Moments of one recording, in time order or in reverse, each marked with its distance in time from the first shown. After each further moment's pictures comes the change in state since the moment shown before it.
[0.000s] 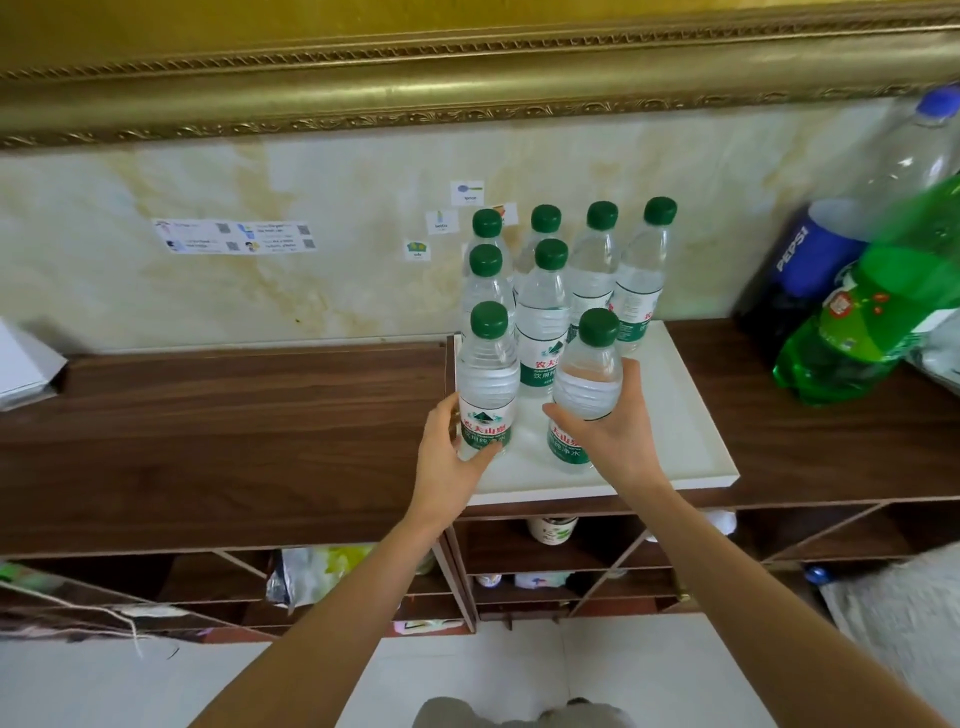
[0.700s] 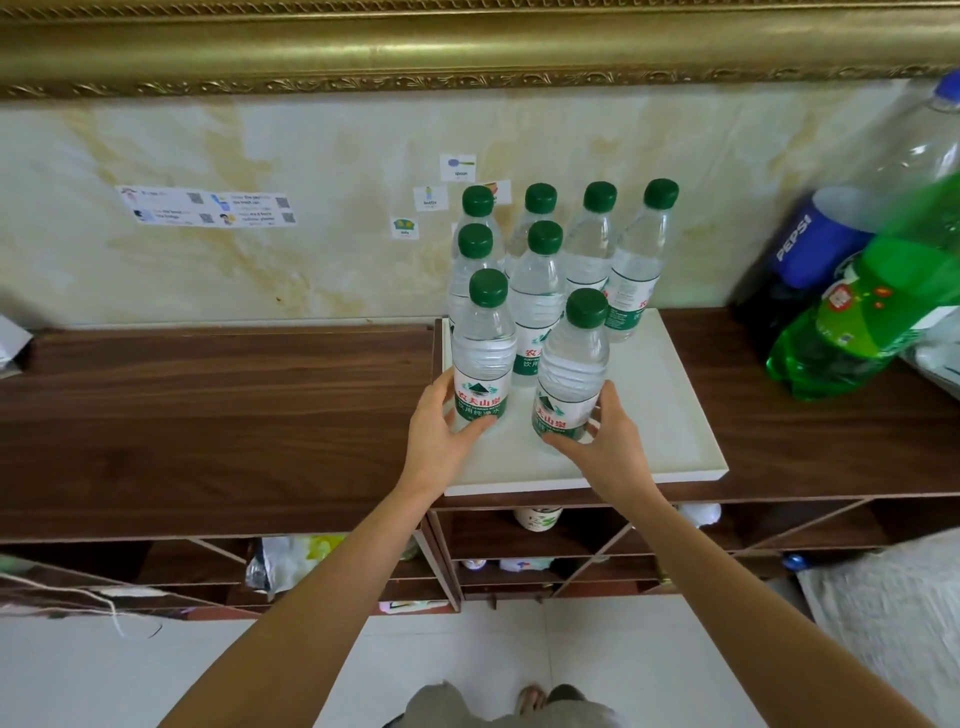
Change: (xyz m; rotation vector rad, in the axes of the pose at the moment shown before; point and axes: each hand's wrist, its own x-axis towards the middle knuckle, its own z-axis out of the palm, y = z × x) left_hand 0.023 0.002 0.010 0.023 -0.014 -0.037; right_hand -0.002 0.035 -0.006 -0.187 -0.132 0.082
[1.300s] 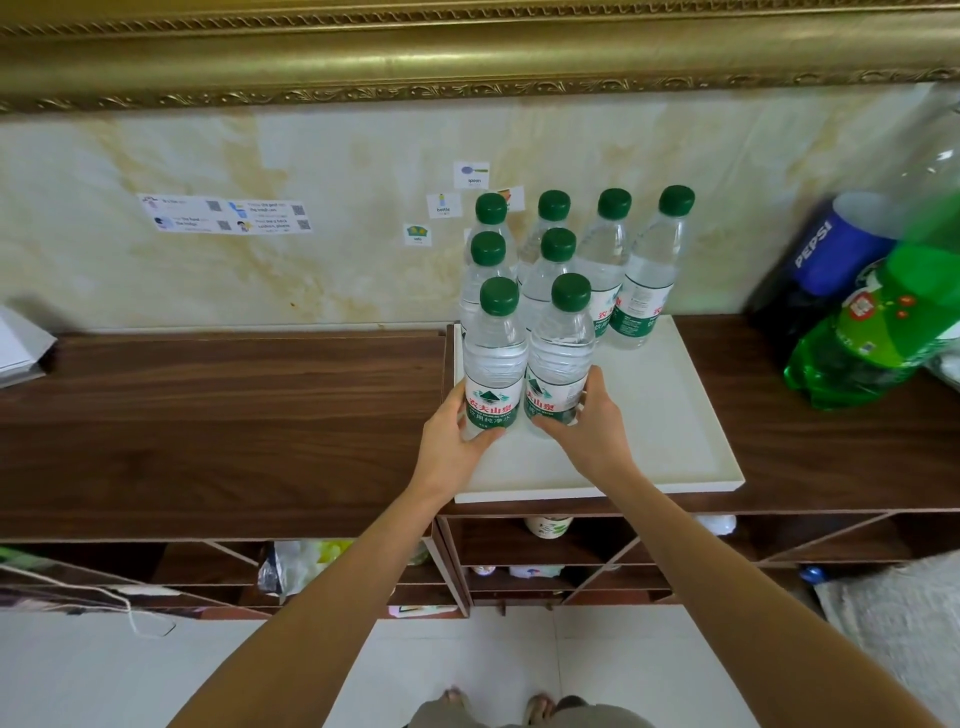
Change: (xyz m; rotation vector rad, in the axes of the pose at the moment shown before) left_hand 0.001 0.003 -0.003 0.007 -0.081 -0.001; right_hand 0.030 -0.010 0.024 0.025 0.025 -0.012
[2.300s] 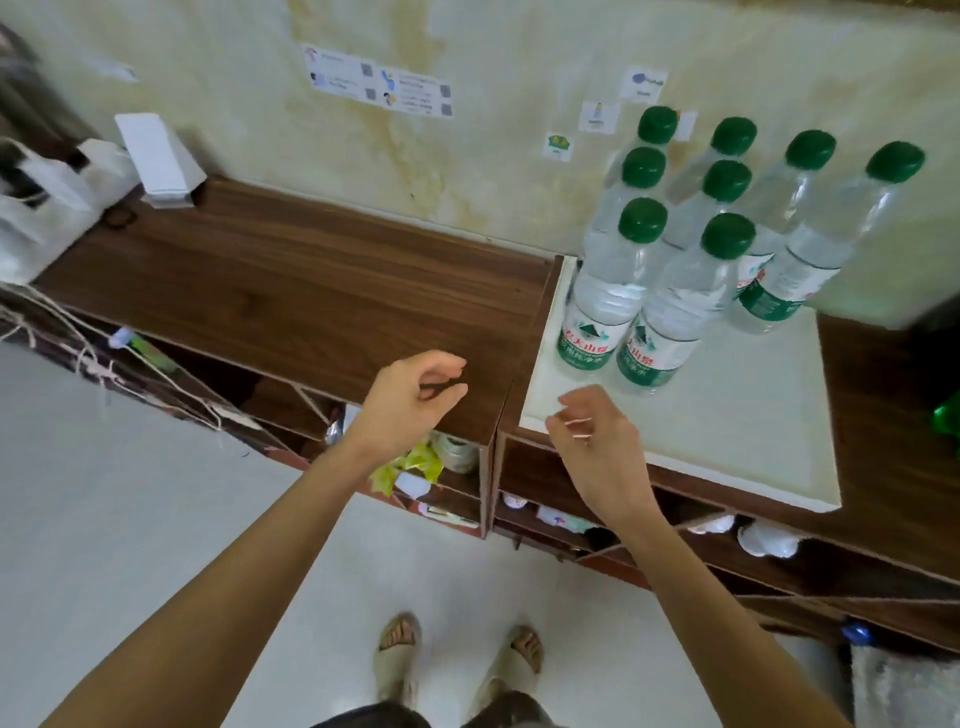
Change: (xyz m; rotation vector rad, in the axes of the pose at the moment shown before) left_hand -0.092 0.000 -0.093 0.235 0.124 -0.167; right_hand -0.078 -0.025 0.033 -0.242 -0.313 -0.034
